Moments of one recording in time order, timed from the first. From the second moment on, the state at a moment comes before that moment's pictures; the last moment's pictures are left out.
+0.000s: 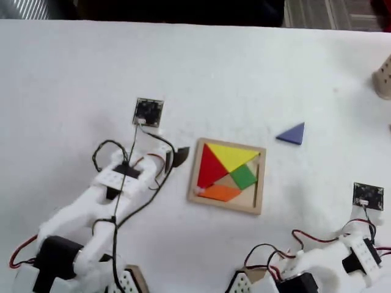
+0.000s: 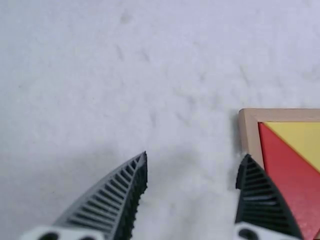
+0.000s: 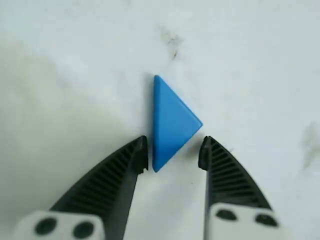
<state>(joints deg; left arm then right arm) 13.6 -13.9 63.0 9.6 8.7 65.8 -30.2 76.4 31.0 51.1</state>
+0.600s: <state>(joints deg) 13.6 -13.9 63.0 9.6 8.7 60.3 -29.2 62.3 44.1 41.6</state>
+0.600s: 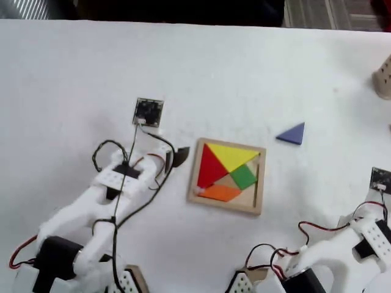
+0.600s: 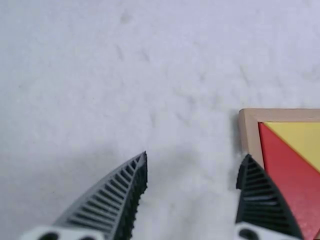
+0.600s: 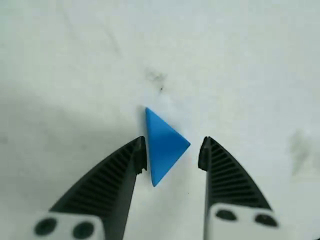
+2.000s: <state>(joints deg) 13.6 -13.9 63.0 9.6 8.7 67.6 -7.2 43.3 62.0 62.2</state>
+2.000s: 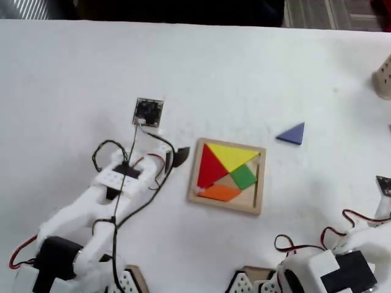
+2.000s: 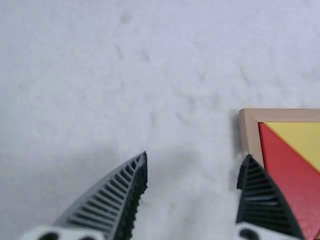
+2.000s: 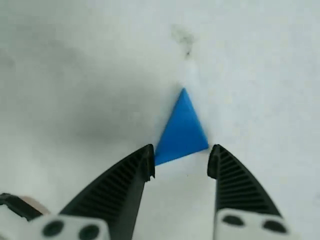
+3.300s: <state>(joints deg) 13.6 -13.9 63.0 9.6 8.7 62.9 -0.8 38.0 59.7 52.5</state>
